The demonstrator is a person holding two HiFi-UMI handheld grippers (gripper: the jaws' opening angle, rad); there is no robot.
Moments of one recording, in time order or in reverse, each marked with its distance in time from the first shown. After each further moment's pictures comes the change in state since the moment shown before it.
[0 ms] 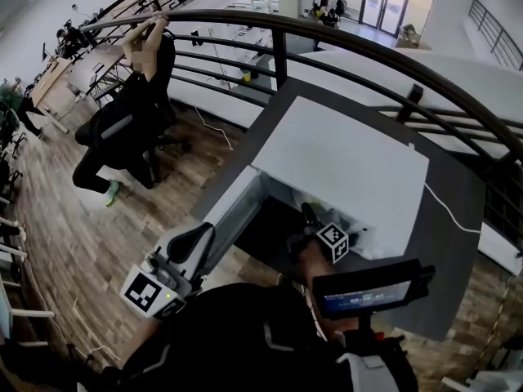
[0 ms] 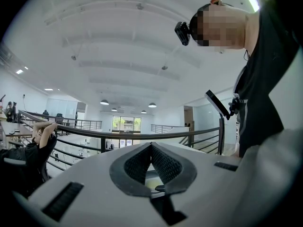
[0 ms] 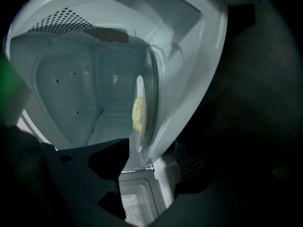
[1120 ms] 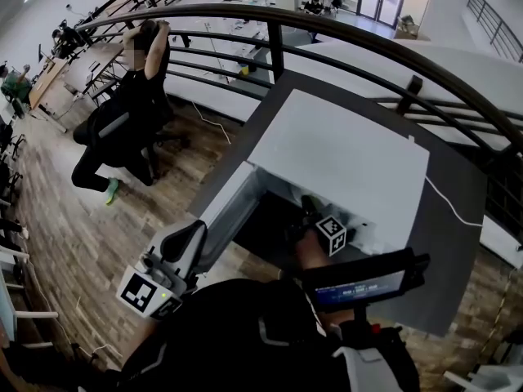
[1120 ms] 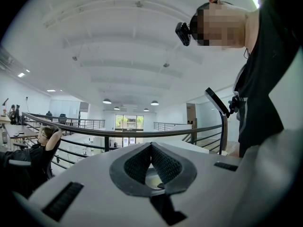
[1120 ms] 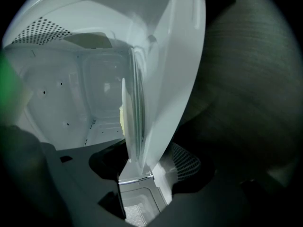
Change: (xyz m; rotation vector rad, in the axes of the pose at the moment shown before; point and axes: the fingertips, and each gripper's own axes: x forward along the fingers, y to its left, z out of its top) left arm -0.011 0.002 -0.001 0.002 0.050 0.044; right arm 0.002 -0.010 0.001 0.121 -0.058 -0.035
